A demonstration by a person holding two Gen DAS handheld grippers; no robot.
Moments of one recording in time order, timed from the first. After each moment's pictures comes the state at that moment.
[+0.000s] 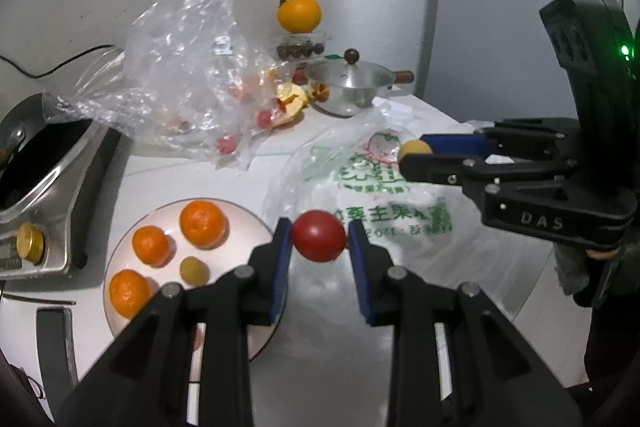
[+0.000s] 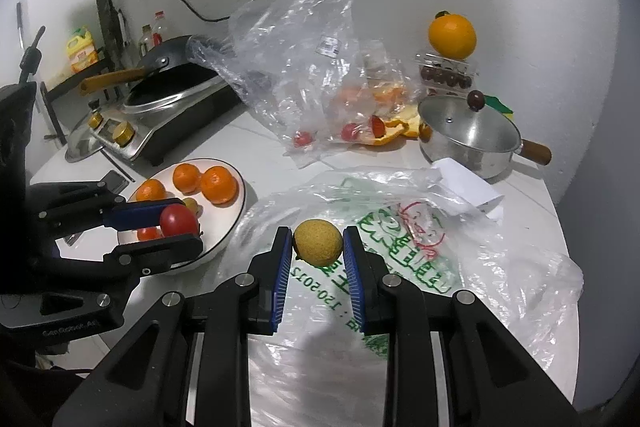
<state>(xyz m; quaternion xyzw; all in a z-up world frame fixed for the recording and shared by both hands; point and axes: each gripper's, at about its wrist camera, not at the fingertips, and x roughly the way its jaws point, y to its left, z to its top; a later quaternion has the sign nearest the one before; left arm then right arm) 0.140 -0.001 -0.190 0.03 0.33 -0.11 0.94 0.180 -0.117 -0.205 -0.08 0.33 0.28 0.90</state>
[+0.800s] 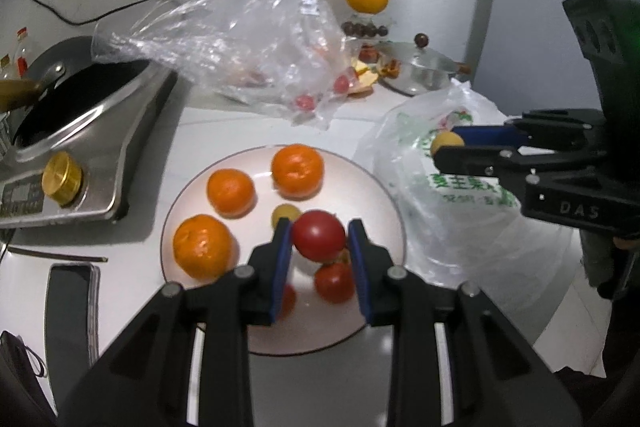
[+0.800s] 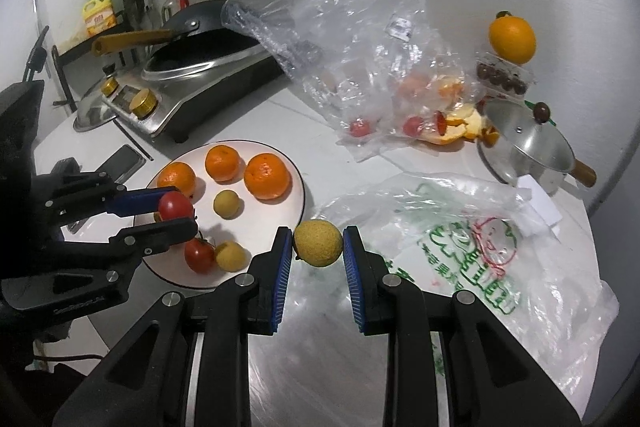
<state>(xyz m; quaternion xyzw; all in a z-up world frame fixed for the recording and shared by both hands) 0.133 0.079 -0.227 -0.01 0.35 -0.06 0.93 0.185 -0.041 -0.224 -0.13 0.36 0.31 0.87</state>
